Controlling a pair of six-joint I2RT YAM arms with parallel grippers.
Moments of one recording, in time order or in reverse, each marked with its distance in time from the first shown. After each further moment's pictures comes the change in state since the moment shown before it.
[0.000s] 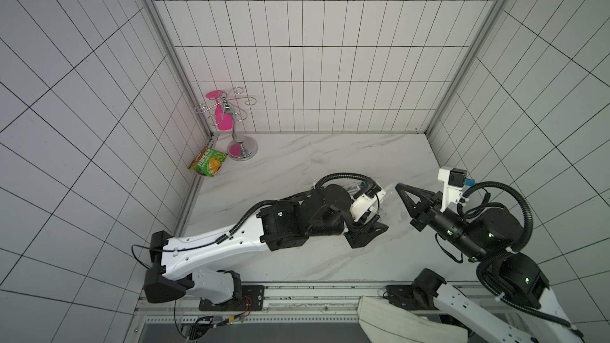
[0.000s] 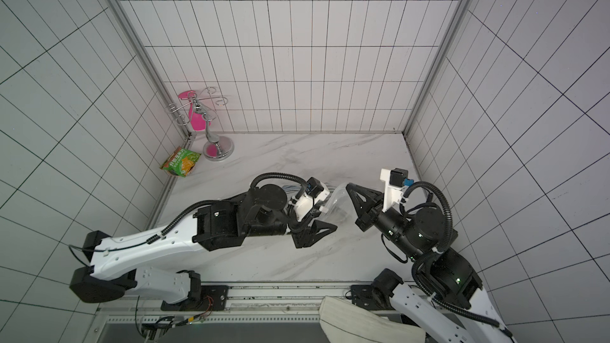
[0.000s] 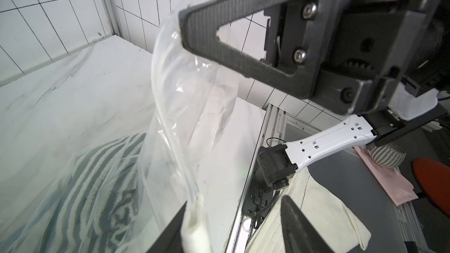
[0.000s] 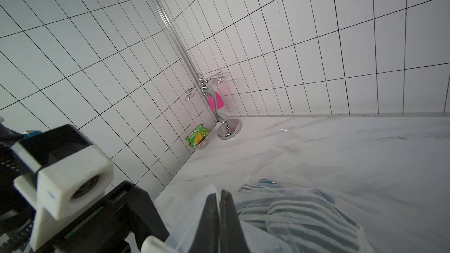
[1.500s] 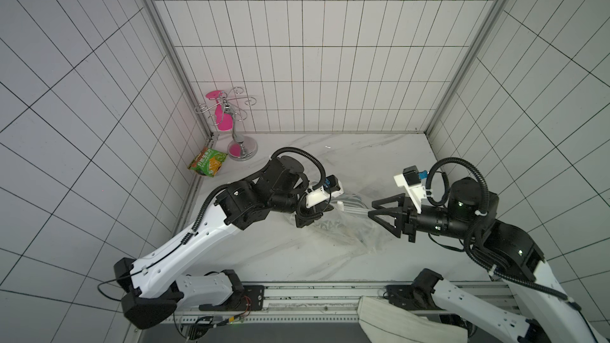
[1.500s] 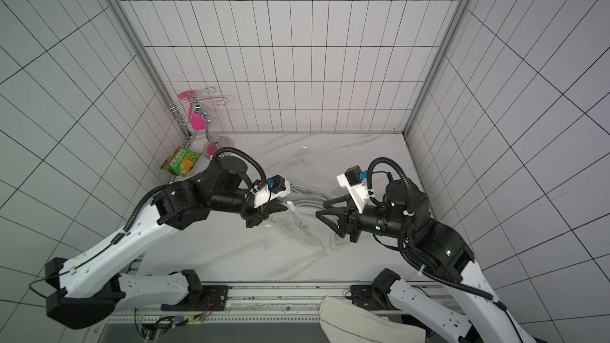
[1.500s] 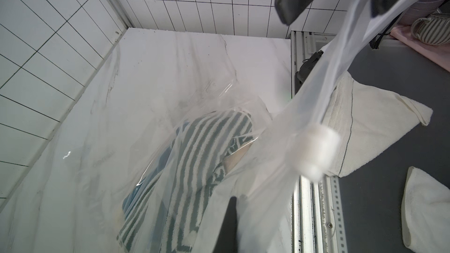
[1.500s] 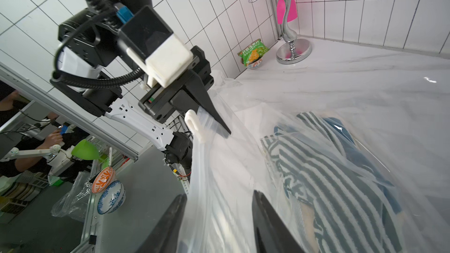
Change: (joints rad) left arm 0.387 -0.136 0.002 -0.386 0.340 0.623; right arm 0.023 0.264 0.220 -0.299 -0.468 -0.166
